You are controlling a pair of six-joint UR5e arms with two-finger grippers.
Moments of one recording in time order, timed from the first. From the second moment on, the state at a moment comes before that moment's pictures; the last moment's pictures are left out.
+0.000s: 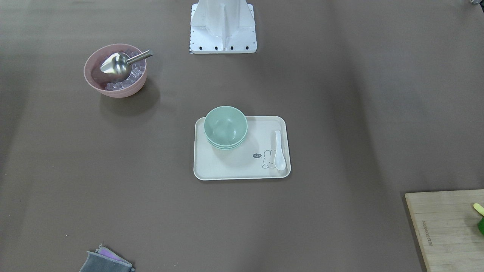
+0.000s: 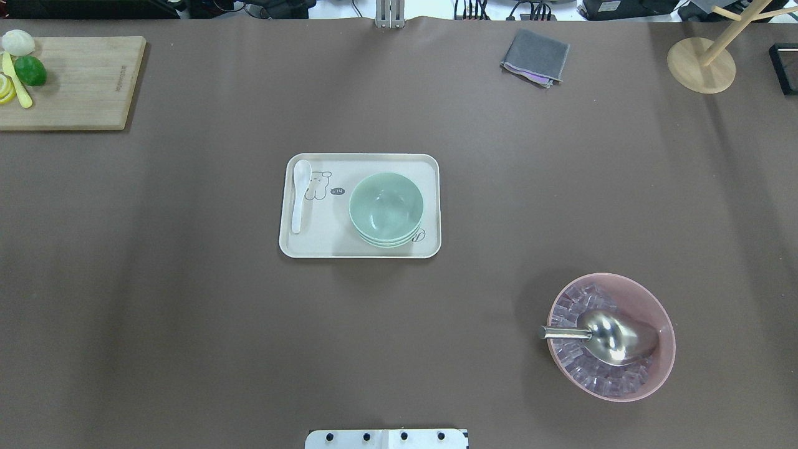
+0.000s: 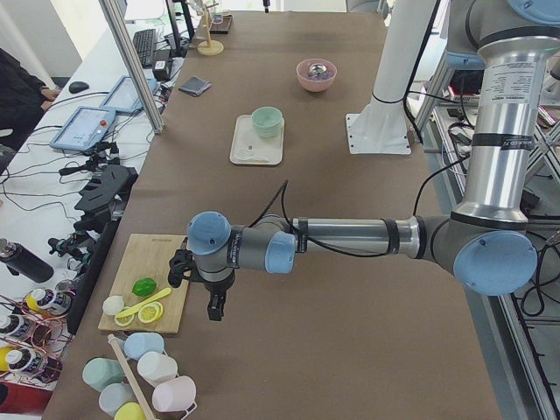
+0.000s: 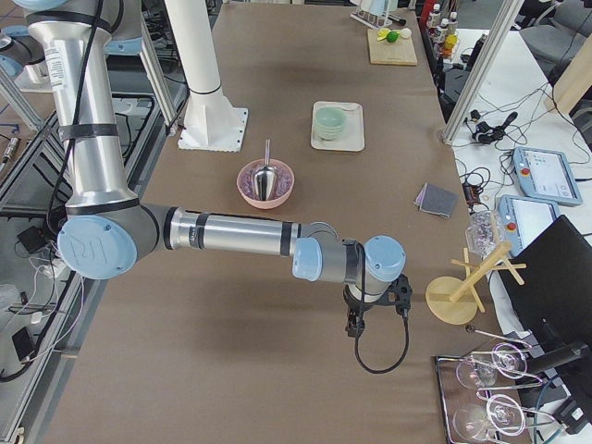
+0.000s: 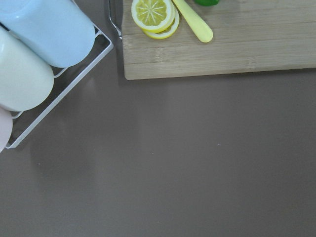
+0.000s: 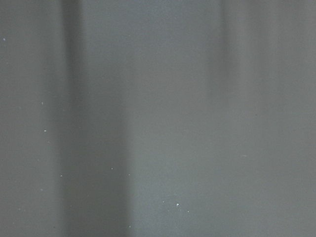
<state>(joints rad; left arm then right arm) -1.58 -1.63 -1.49 -1.69 -2.33 -0.05 1.57 -1.45 1.40 -1.59 2.36 -0.01</state>
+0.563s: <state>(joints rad) -1.58 -1.64 -1.49 -1.69 -2.33 -0.05 1.60 -1.54 1.55 -1.70 2.36 -0.01</state>
